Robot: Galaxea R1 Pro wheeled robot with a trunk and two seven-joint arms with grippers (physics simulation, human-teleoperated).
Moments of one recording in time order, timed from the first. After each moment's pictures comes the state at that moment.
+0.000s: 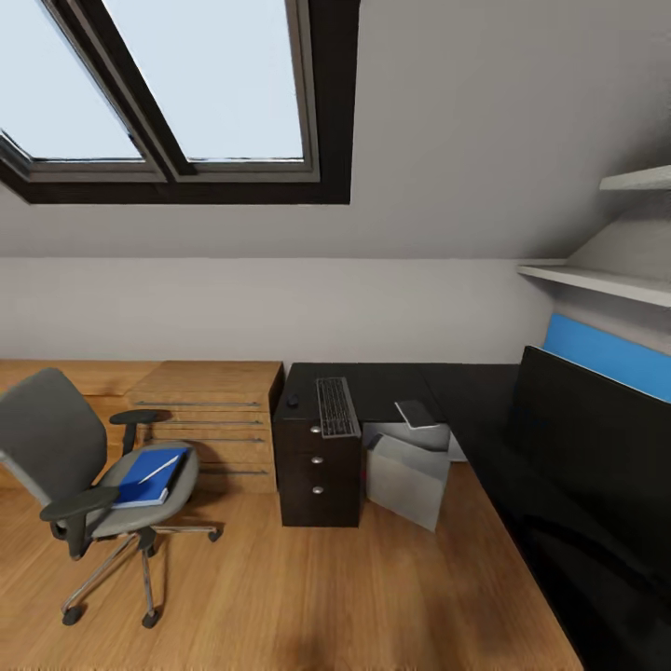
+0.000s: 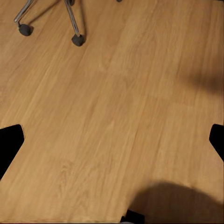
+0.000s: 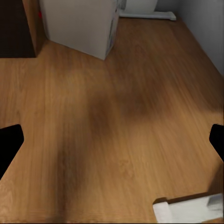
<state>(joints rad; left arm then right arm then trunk) -0.21 0.11 -2.30 -0.38 2.28 -0.86 0.44 -0.19 0.00 0.20 0.02 -0.17 -0.85 -0.26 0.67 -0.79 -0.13</state>
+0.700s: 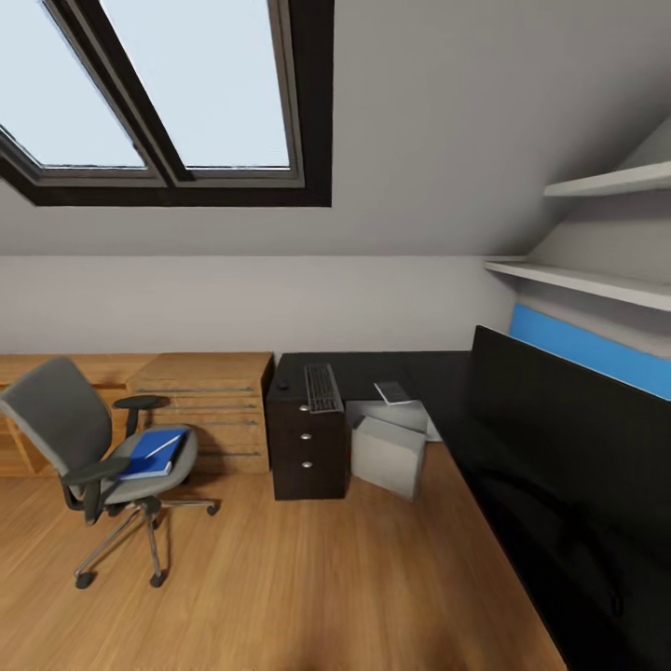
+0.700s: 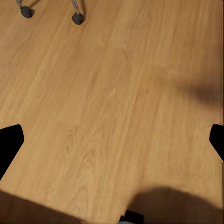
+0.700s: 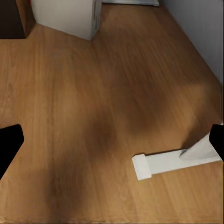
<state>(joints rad) -0.21 0.11 -2.30 -0.38 2.28 -0.86 0.44 -0.19 0.00 0.20 0.02 -0.17 -0.84 -0.26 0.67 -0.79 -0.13</state>
